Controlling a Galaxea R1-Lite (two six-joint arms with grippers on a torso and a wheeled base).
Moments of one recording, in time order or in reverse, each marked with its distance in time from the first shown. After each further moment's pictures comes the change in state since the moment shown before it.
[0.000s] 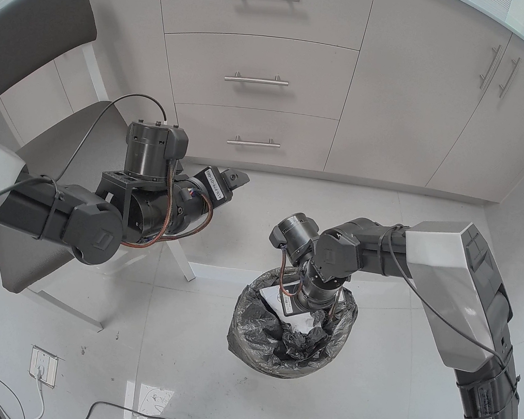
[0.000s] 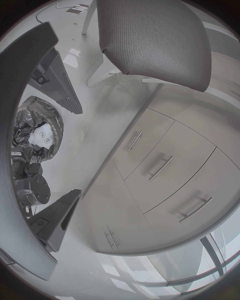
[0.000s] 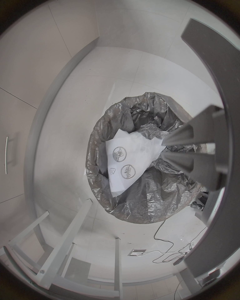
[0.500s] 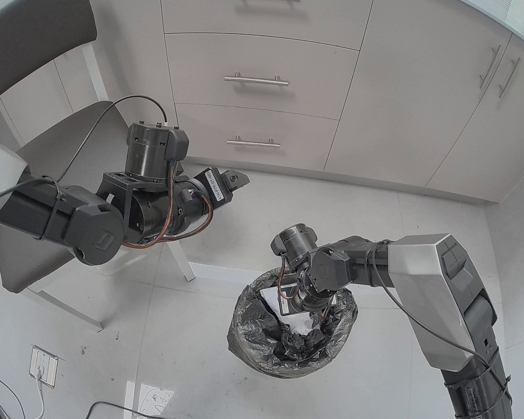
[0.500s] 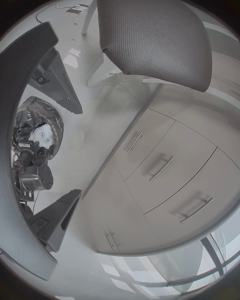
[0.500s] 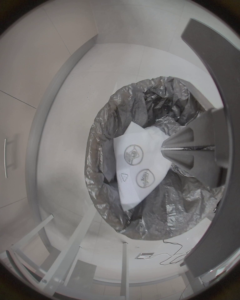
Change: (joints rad) left arm 0.002 0.006 0.000 -0.002 -0.001 0.000; right arm -0.031 0.088 0.000 -0.163 0.000 -0.015
